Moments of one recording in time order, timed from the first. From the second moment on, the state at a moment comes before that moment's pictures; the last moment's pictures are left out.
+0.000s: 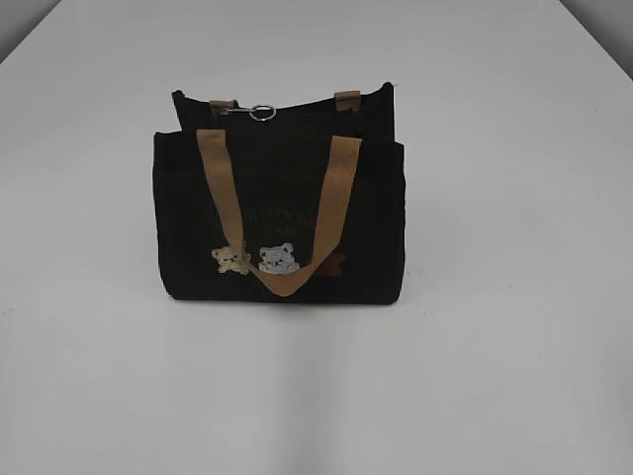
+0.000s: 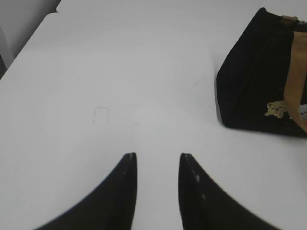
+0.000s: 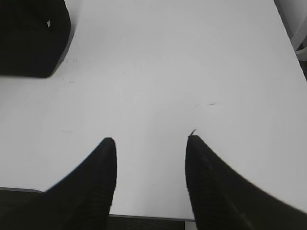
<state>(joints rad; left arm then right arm) -0.04 -0.01 -0.53 -0.02 1.06 0.01 -0.02 -0.01 -0.48 0.09 1.10 -0.12</state>
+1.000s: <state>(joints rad) -0.04 0.18 -0.54 -0.30 0.87 0.06 -0.02 -0.01 -0.48 0.09 1.10 -0.12</state>
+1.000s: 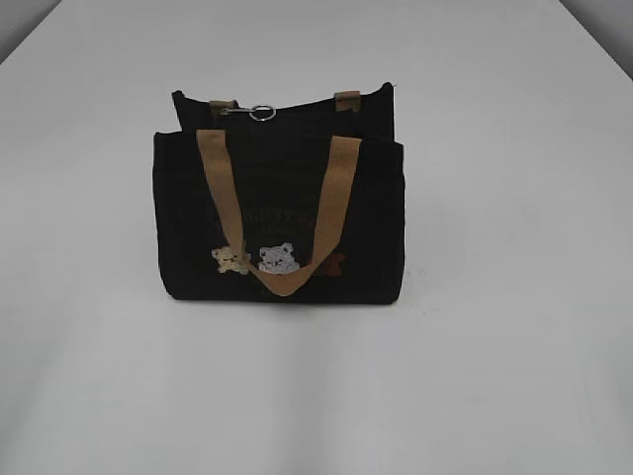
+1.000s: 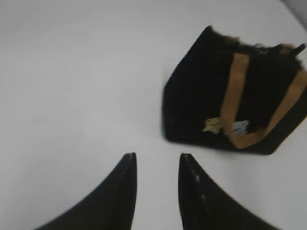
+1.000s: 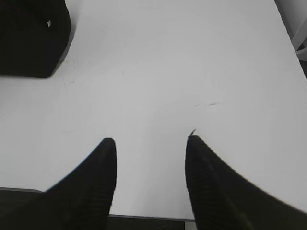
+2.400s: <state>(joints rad) -0.04 1.63 -0.71 -1.73 0.79 2.39 -0.02 -0.01 -0.48 0.09 1.10 -0.12</state>
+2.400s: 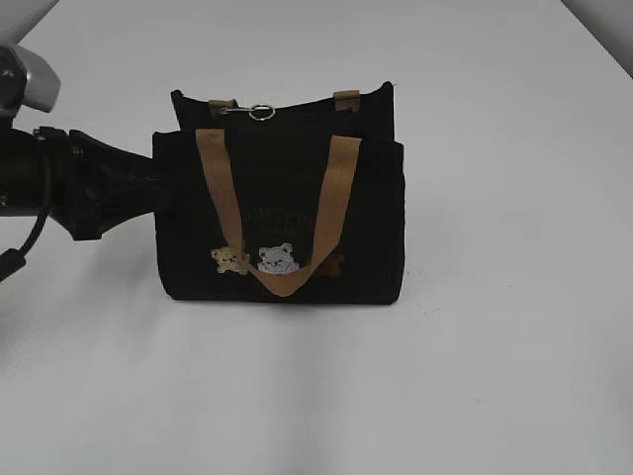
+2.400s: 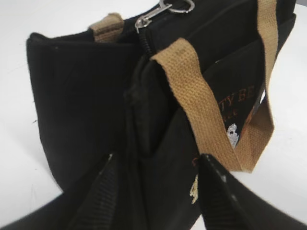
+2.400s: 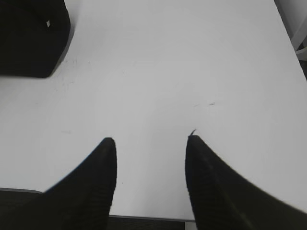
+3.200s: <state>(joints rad) -0.12 1.73 -0.78 -1.75 0.81 2.40 -0.02 0.78 -0.61 1.00 0.71 -0.90</state>
